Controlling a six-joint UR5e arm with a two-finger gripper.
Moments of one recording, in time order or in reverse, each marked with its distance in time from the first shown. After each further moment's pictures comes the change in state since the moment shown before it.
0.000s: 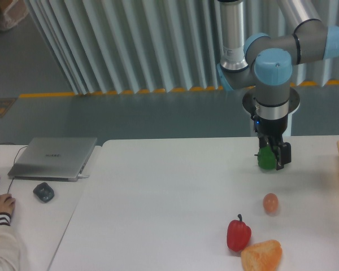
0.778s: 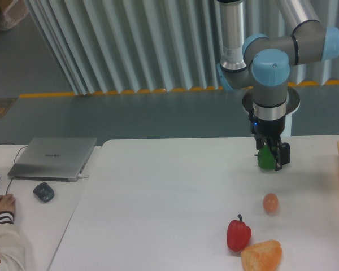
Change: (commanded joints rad) arm -0.014 -0.006 0.008 0.011 0.002 -0.077
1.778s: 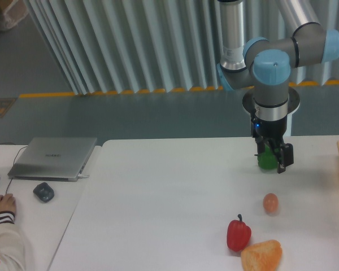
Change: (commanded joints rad) arm 0.009 0.006 -0.026 0.078 0.012 -0.066
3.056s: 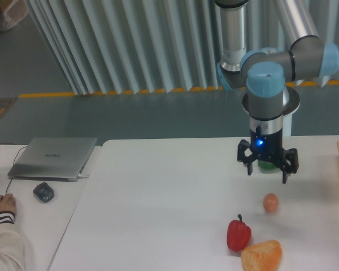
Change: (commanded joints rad) arm -0.100 -0.147 0.075 0.208 -0.012 -0.888
